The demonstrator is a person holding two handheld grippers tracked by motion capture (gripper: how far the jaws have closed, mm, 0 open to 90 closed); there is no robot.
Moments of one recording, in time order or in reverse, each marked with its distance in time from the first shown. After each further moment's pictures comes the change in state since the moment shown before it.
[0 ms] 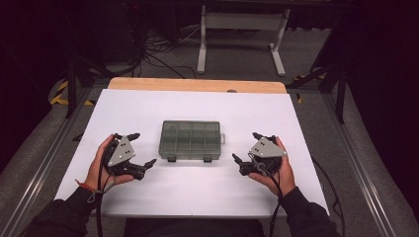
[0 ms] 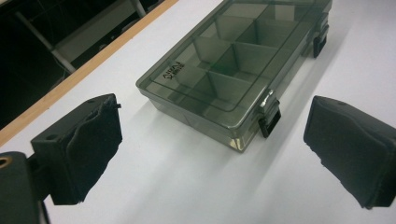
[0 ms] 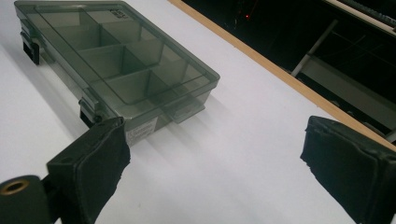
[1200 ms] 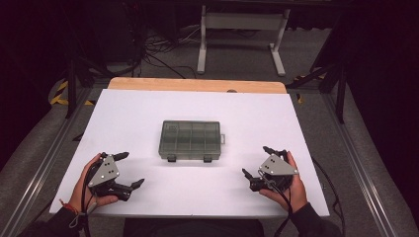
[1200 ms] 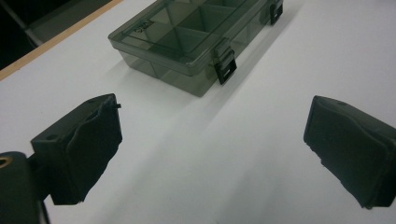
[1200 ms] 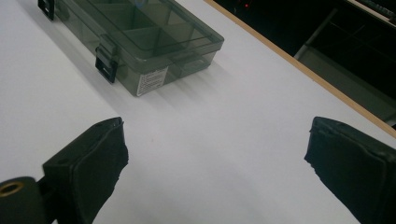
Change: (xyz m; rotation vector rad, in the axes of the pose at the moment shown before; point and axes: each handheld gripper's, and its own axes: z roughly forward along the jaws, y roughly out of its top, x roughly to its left) left arm -0.020 -0.038 -0.039 0.009 -0.067 -0.070; right arm 0.010 -0.033 -0.032 0.034 -0.012 -0.025
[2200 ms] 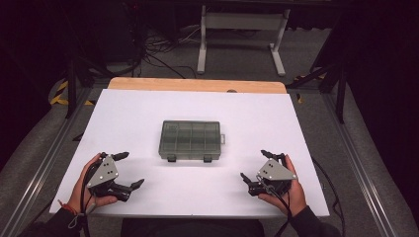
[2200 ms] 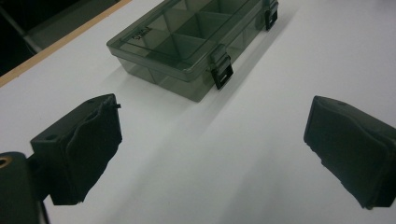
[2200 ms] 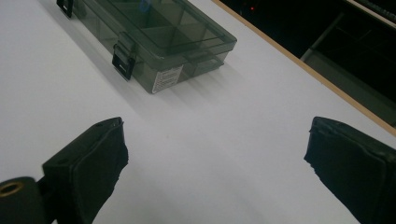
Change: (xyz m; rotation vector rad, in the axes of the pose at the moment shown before) left arm -0.001 0.002 -0.001 -0.020 -0.012 0.012; right arm 0.010 -0.002 -0.003 -0.009 0.017 -0.022
